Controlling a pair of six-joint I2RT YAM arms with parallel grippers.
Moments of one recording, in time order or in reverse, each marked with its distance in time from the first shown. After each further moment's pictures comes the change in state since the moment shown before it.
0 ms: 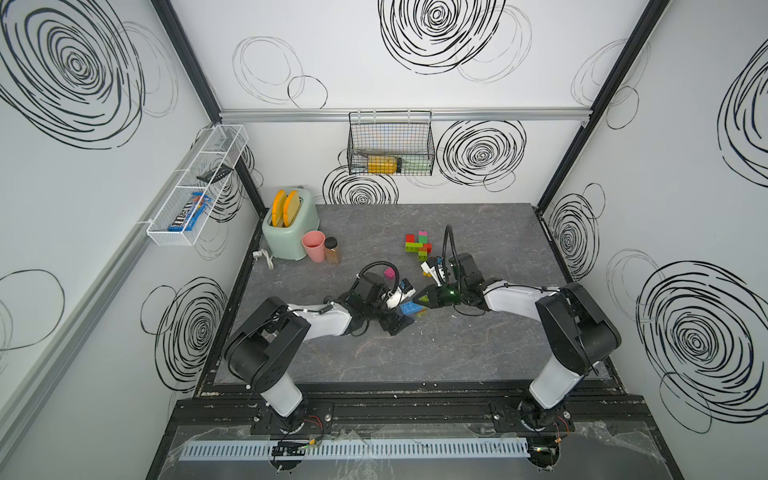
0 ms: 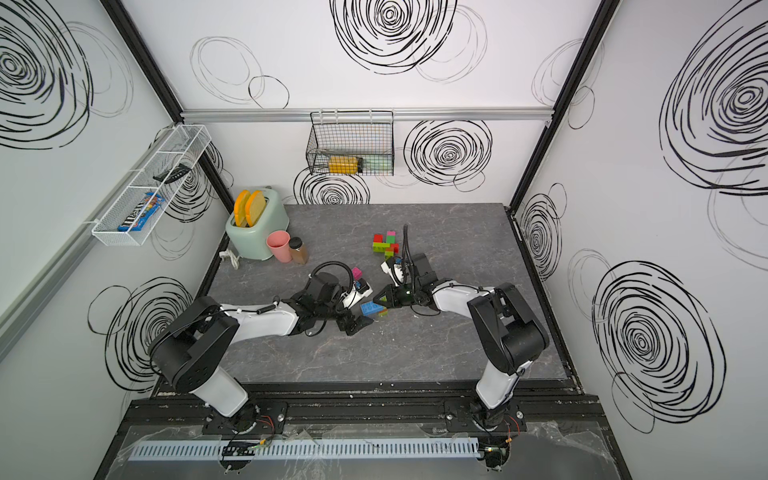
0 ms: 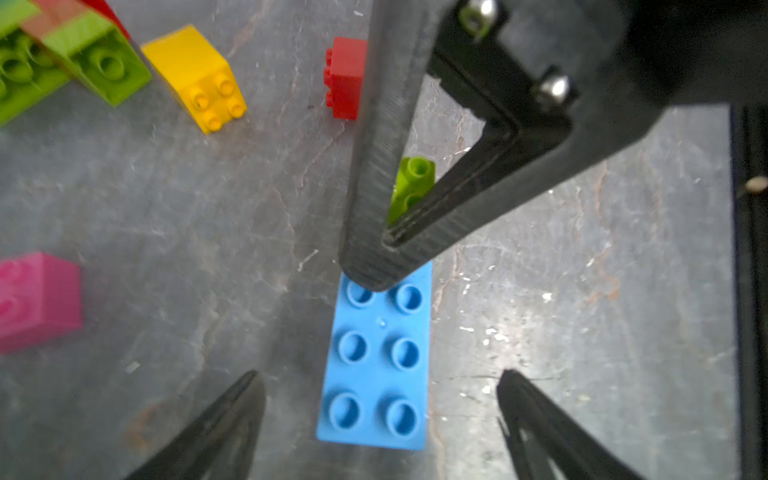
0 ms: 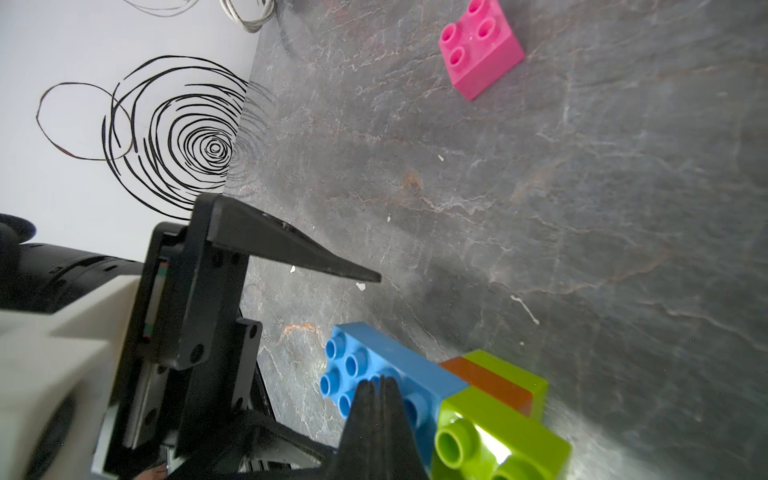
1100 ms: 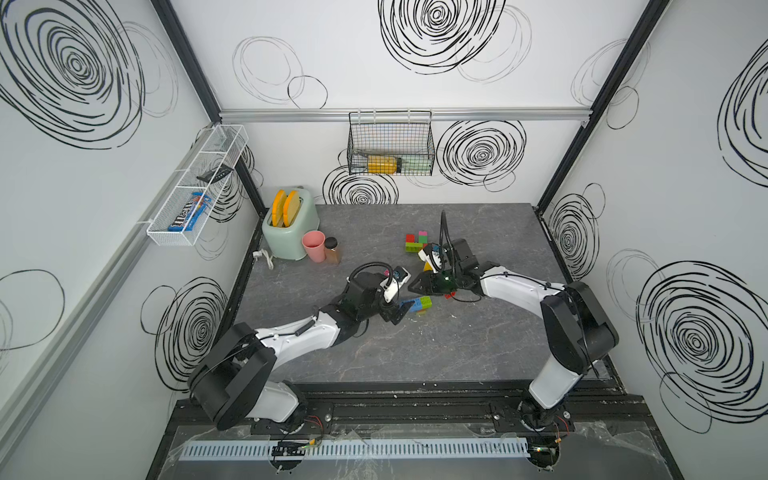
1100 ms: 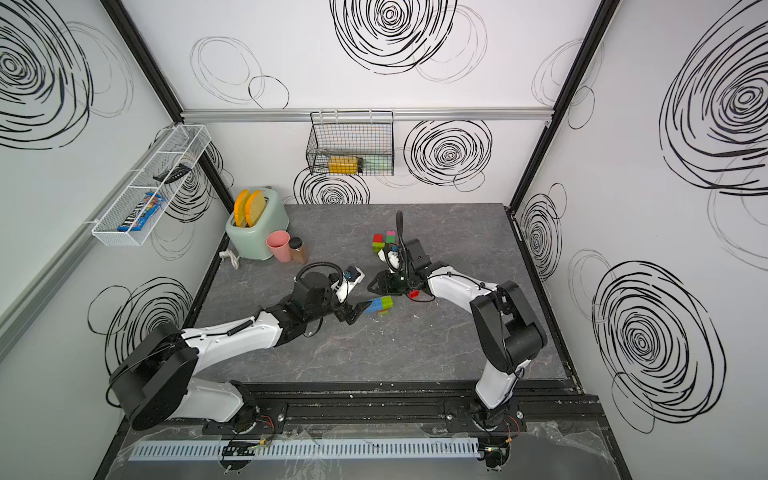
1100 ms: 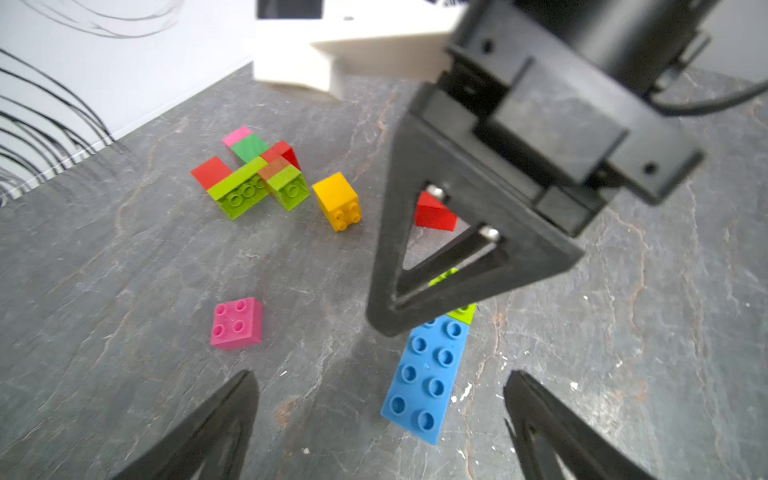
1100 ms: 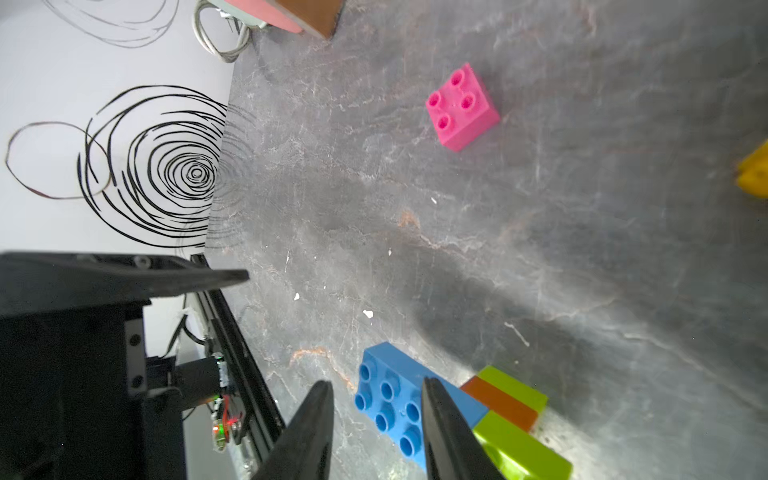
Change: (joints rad) left arm -0.032 -0.235 -0.042 0.074 -0.290 -0.136; right arm 0.019 -0.013 0.212 -0.231 0.103 0.047
